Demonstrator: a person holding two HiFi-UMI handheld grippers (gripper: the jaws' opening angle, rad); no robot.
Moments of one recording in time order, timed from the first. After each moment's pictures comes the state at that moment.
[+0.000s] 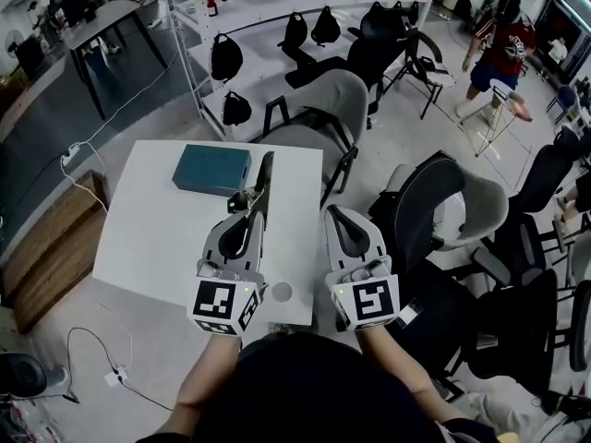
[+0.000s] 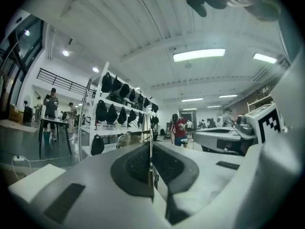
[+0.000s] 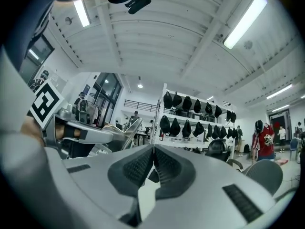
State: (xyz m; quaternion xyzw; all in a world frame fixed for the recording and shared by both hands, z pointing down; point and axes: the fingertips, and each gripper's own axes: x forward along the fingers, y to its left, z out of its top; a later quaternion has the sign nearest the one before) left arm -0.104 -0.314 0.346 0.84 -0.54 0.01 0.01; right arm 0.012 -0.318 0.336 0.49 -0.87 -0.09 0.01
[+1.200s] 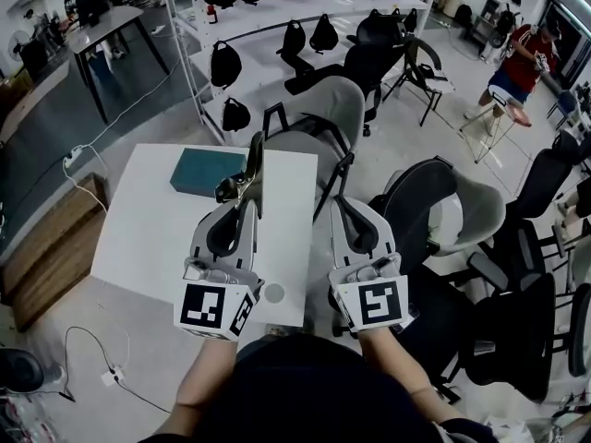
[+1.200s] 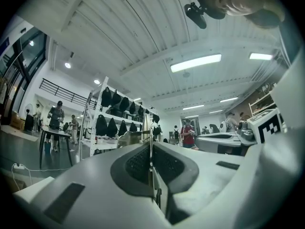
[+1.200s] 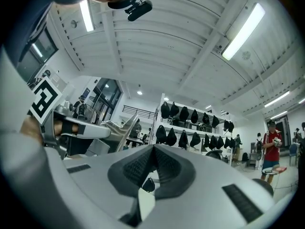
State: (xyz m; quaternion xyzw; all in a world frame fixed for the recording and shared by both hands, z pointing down) left arm -0.086 -0.300 0.283 0.83 -0.55 -0.03 -0.04; right arm 0.040 -0.307 0.283 0.50 -0.86 -0.13 -0.03
